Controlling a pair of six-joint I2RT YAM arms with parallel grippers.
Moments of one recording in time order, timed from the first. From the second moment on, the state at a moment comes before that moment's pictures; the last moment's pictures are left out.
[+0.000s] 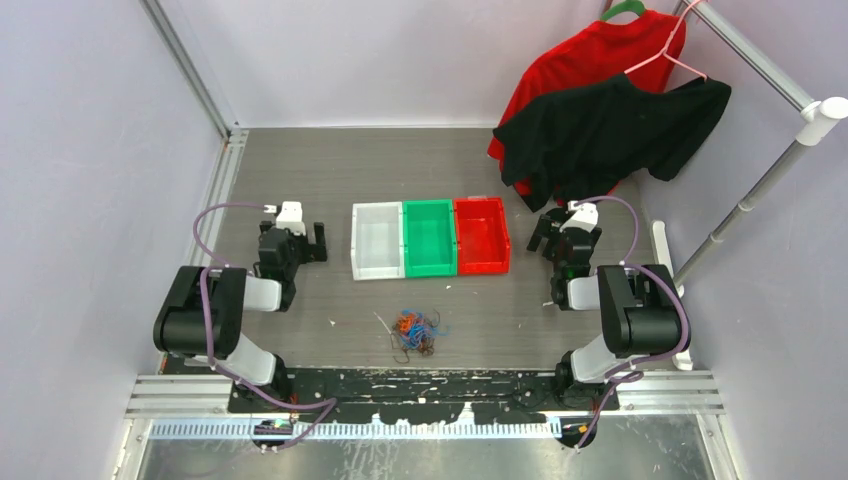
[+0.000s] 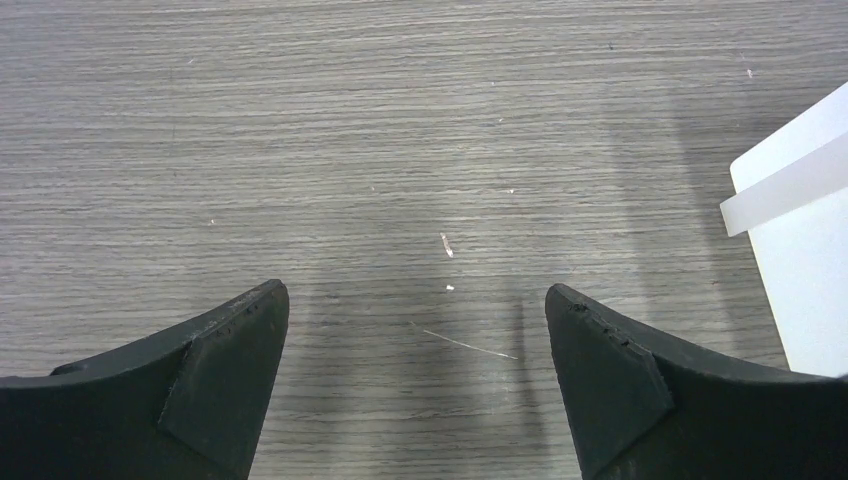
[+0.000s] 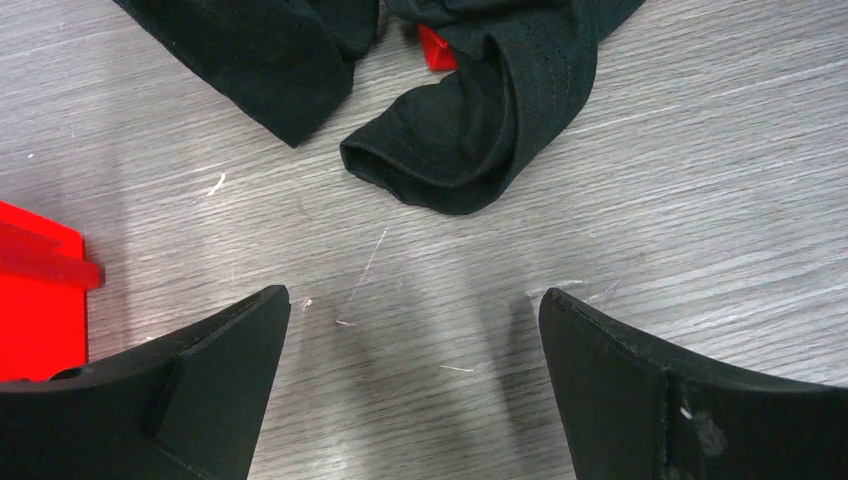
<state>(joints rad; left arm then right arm) -0.06 1.55 0.35 0.84 -0.04 0.02 0.00 1.54 0.33 0.85 0.20 0.16</state>
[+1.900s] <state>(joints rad) 0.01 1.13 0.91 -0.81 0.65 0.41 1.13 1.10 0.71 -0.37 0.26 0.57</state>
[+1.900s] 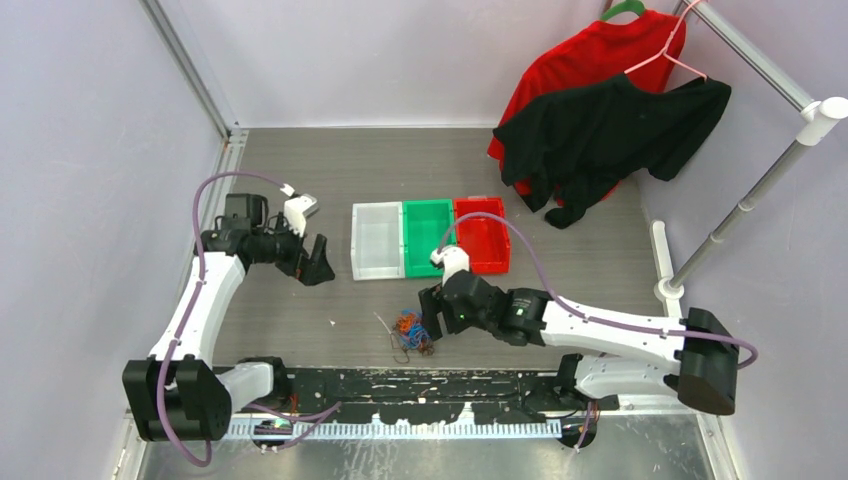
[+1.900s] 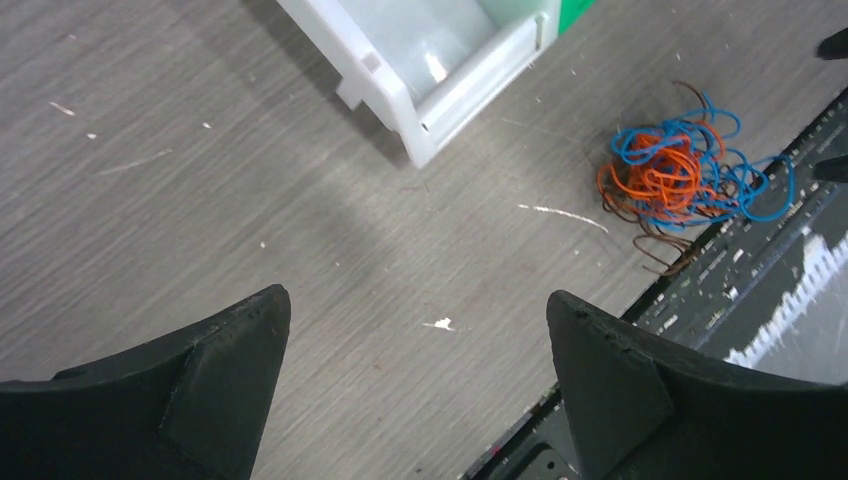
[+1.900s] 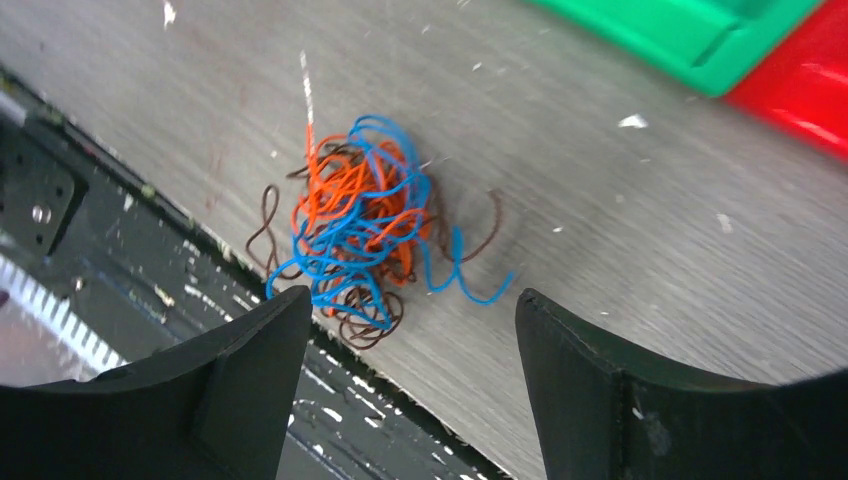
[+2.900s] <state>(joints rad) 0.01 1.10 0.92 -0.92 0.73 0.50 1.12 1.46 0.94 -0.23 0.13 0.40</state>
